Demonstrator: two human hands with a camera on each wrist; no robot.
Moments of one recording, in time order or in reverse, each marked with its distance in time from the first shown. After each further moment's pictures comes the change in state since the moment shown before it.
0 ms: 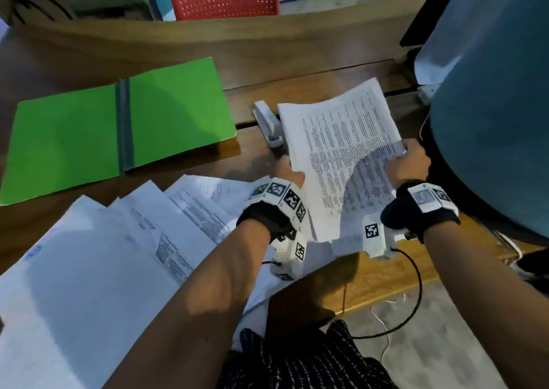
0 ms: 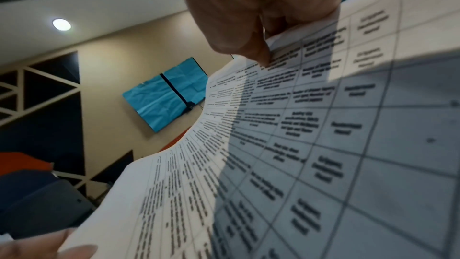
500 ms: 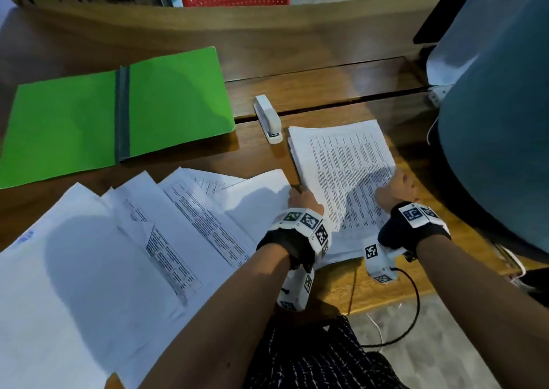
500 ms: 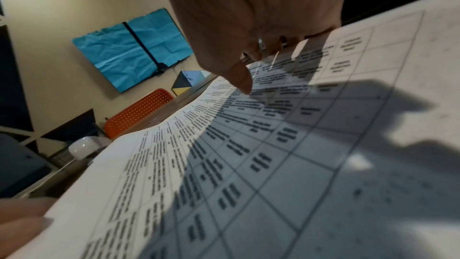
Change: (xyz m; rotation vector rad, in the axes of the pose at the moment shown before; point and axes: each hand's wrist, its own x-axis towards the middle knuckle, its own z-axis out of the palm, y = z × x) left_hand -0.009 -0.024 0.063 0.352 0.002 -0.140; right_hand 0.015 0.047 0.035 -0.314 -0.333 0.109
